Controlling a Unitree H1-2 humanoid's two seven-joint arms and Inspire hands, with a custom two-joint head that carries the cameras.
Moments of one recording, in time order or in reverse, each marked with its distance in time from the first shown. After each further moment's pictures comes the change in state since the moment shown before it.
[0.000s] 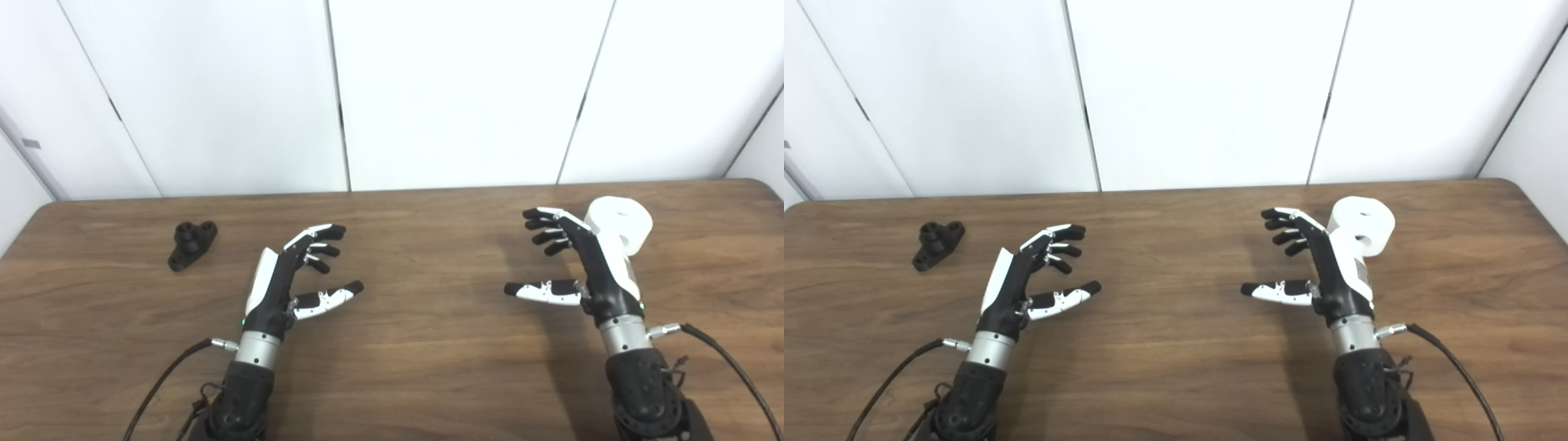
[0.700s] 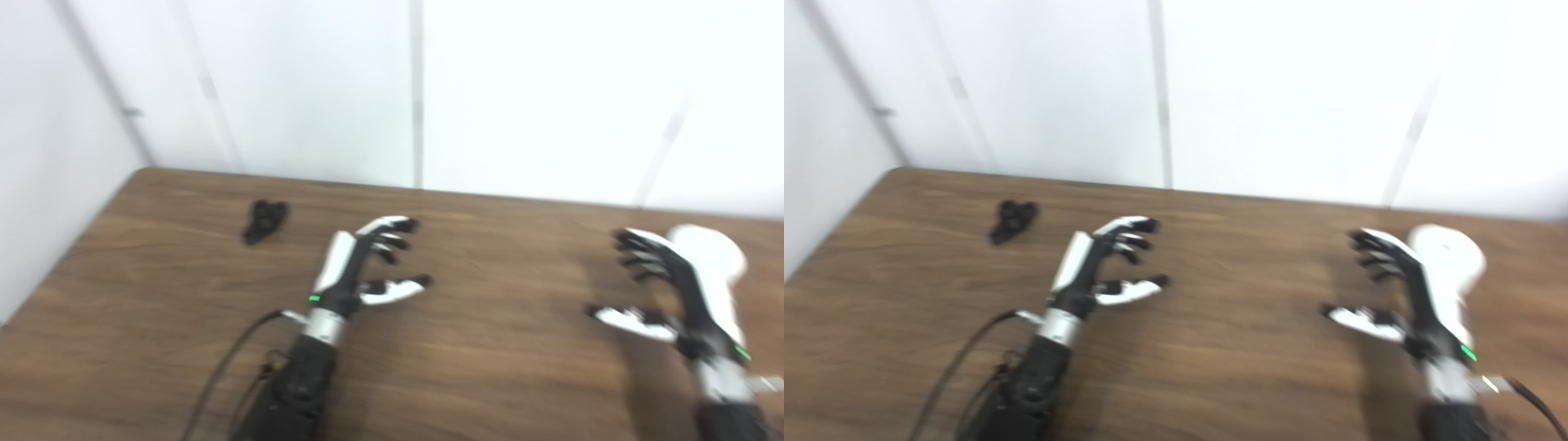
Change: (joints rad) left arm -0.030 -0.028 -0.032 0.039 0.047 -0.005 0.043; right arm 0.004 -0.050 -0.038 0.026 0.046 -0.040 -0.003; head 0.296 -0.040
